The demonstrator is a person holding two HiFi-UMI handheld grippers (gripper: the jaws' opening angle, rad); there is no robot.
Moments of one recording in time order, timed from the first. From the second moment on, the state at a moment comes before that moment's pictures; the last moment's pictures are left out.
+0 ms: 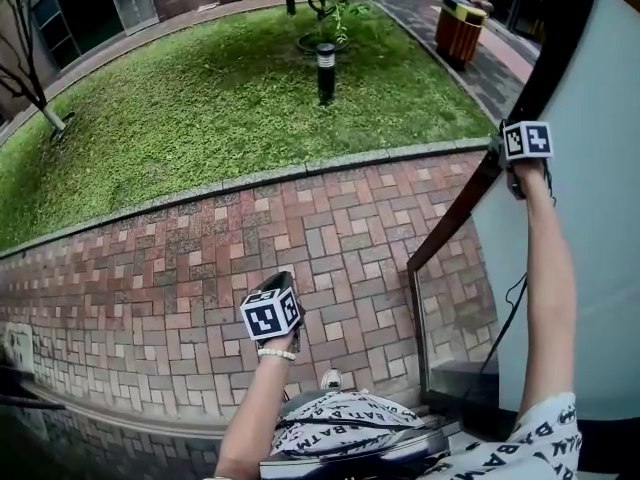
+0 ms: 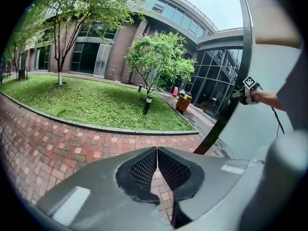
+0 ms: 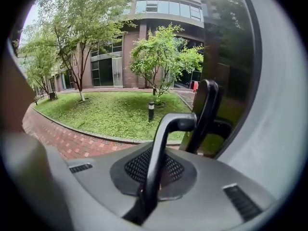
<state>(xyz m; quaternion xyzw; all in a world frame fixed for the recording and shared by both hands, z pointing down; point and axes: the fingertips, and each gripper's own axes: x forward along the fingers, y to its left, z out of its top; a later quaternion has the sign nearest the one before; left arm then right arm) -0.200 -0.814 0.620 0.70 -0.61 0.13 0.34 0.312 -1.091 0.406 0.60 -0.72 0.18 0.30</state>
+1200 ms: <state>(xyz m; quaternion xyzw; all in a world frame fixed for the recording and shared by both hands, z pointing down) -0.154 -0.714 0.568 0.74 -0.59 0.09 0.31 0.263 -0.903 0.395 0.65 -0.73 0.05 0.23</state>
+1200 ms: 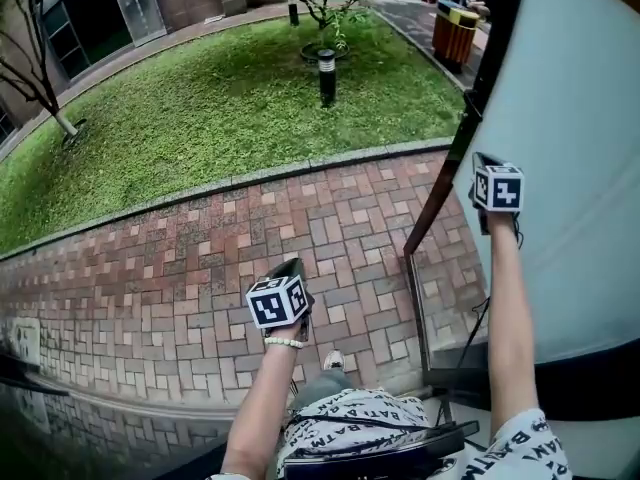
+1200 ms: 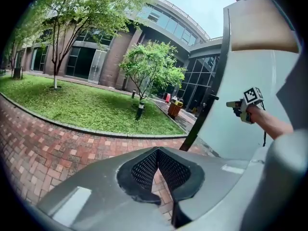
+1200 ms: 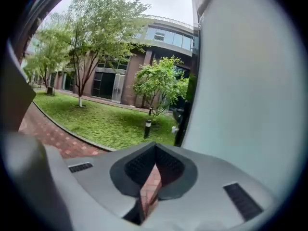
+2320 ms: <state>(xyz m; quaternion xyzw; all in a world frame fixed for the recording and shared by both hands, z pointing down) -0.103 -0.371 0.505 0.74 -0.62 0.05 0.25 0.078 -0.458 0.475 0.42 -0.88 0.13 0.19</state>
